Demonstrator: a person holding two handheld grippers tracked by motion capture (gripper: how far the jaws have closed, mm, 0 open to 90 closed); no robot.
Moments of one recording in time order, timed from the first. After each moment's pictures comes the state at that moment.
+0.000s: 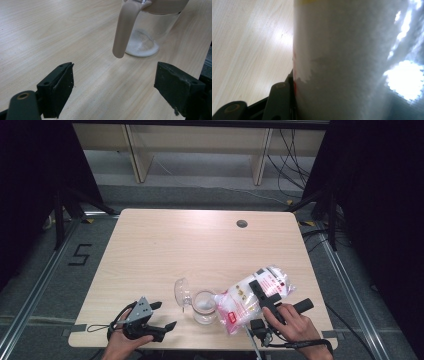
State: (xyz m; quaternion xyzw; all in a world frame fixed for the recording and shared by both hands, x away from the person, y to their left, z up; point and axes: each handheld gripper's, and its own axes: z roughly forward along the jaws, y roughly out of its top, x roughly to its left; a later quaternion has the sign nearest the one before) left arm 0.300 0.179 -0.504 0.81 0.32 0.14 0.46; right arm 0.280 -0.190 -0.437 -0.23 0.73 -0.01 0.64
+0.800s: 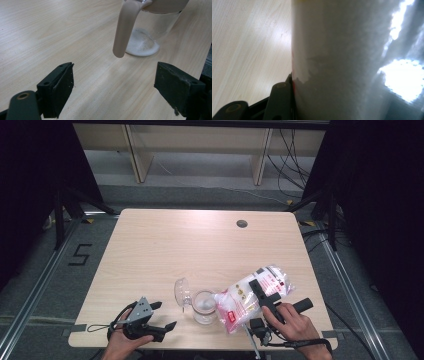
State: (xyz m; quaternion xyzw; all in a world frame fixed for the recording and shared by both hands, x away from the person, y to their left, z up) left arm 0.300 0.178 -0.505 0.81 0.32 0.14 0.47; right arm 0.282 -0.188 -0.435 -0.24 0.73 -0.02 0.64
